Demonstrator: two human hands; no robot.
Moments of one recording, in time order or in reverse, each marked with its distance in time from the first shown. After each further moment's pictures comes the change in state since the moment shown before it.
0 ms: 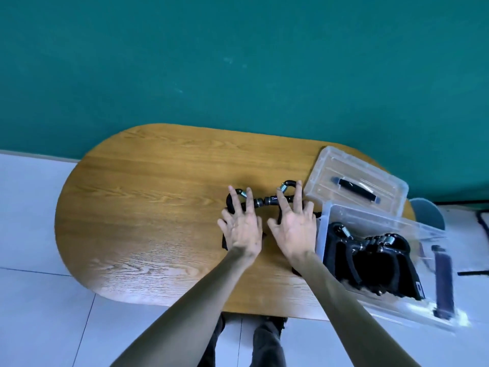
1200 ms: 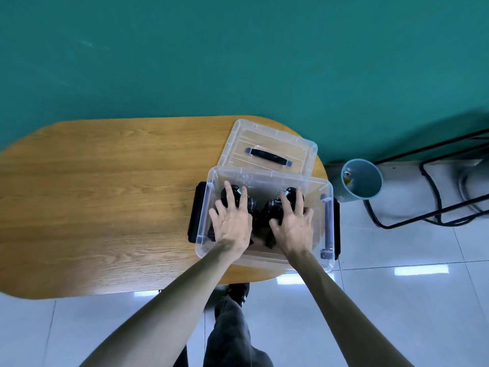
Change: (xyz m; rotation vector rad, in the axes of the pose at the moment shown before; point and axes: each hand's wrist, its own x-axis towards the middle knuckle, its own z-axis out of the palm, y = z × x) left_hand -0.083 0.199 0.130 0.389 0.019 0.218; right_hand -0.080 0.273 -0.008 0.181 0.016 0.246
